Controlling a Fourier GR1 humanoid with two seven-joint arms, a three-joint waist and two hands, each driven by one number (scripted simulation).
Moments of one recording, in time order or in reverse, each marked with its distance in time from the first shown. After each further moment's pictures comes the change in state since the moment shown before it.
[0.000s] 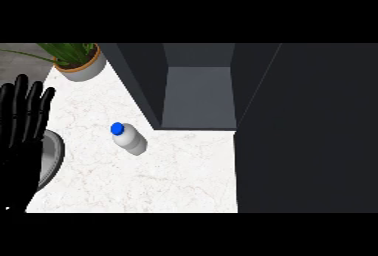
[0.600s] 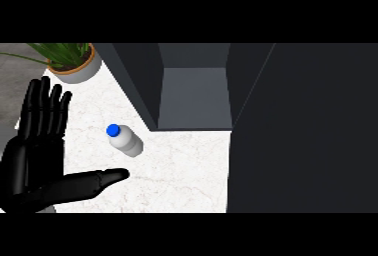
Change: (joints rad) left arm -0.012 -0.089 -0.060 0.051 -0.063 0.214 0.186; right arm 0.201 0.032 0.089 -0.193 -0.125 0.053 0.154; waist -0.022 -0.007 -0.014
